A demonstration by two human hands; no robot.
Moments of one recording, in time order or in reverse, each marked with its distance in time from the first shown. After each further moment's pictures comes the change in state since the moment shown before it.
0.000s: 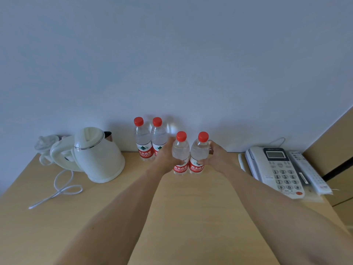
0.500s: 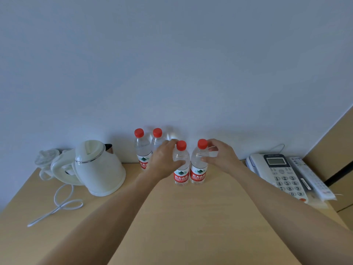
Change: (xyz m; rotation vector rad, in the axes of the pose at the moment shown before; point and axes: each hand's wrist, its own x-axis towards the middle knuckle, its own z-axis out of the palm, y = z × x) left_hand -0.003 0.025 -0.032 0.388 0.108 0.186; right_hand 0.005 -0.022 -0.022 -0.214 0.121 -0.181
